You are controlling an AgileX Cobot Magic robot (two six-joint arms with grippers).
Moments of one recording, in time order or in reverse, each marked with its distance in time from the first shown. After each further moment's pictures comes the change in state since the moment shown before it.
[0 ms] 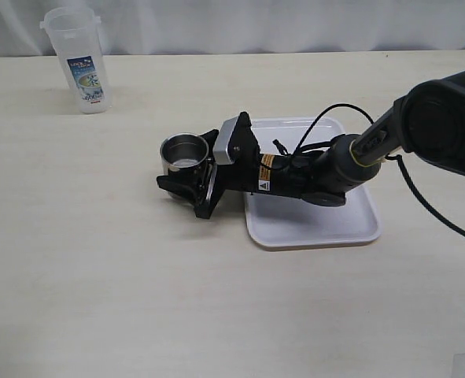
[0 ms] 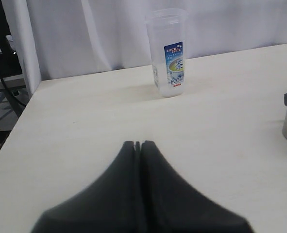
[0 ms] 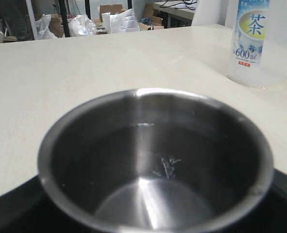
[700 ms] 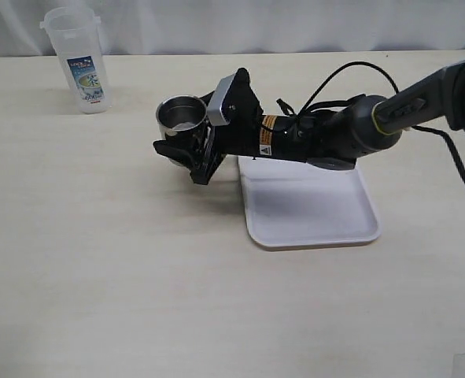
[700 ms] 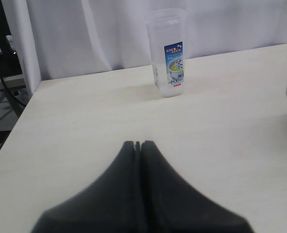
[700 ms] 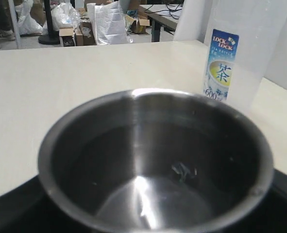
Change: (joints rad) left arm 0.000 0.000 0.000 0.000 0.000 0.000; right arm 0.000 -0.186 0.002 -0.047 0.166 0.077
